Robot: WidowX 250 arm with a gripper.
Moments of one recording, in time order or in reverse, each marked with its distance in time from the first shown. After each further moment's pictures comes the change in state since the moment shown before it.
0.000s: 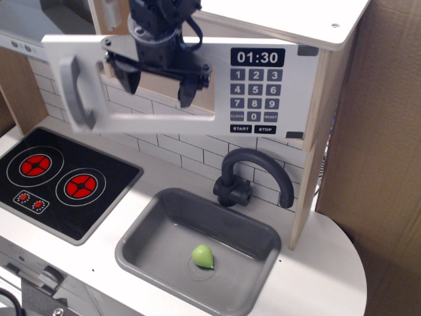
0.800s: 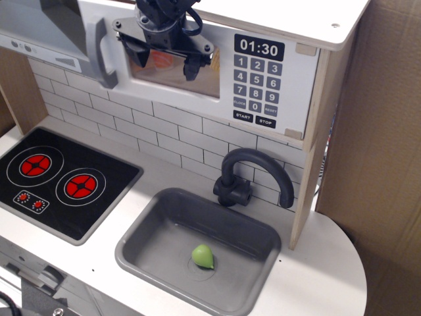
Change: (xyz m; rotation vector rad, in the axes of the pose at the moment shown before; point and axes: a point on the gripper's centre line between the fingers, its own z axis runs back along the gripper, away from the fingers) arm 0.038 0.000 -0.022 -0.010 -0.159 -0.025
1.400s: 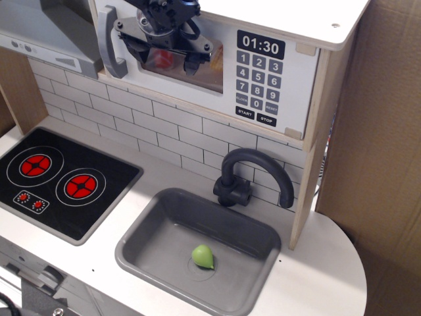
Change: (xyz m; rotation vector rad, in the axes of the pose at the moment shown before) arm 0.008 0.001 -0.011 0.012 -0.073 0.008
